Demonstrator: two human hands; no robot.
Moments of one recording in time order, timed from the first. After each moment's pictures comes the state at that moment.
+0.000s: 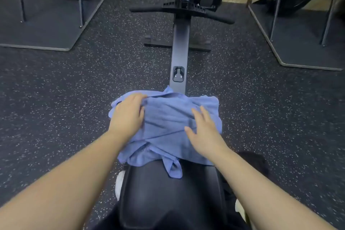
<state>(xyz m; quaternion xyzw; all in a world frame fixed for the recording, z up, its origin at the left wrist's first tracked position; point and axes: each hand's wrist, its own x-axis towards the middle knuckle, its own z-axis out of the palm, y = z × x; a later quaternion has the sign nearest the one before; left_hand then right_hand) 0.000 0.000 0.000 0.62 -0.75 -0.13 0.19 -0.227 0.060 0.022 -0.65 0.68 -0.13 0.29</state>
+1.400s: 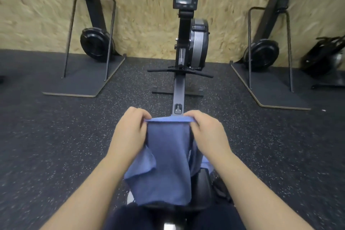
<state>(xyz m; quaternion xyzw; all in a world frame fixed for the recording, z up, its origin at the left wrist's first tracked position) 0.008 0.229 0.215 0.59 -0.70 -0.10 0.39 -0.190 0.248 0.239 -0.70 0.62 -0.32 0.15</state>
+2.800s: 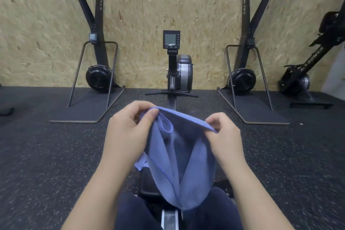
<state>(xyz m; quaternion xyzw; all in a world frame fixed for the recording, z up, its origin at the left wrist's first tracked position) -0.019 0.471 0.323 0.44 -0.64 -0.17 0.61 -0.225 0.452 0.285 -0.58 0.59 -0.54 0.13</state>
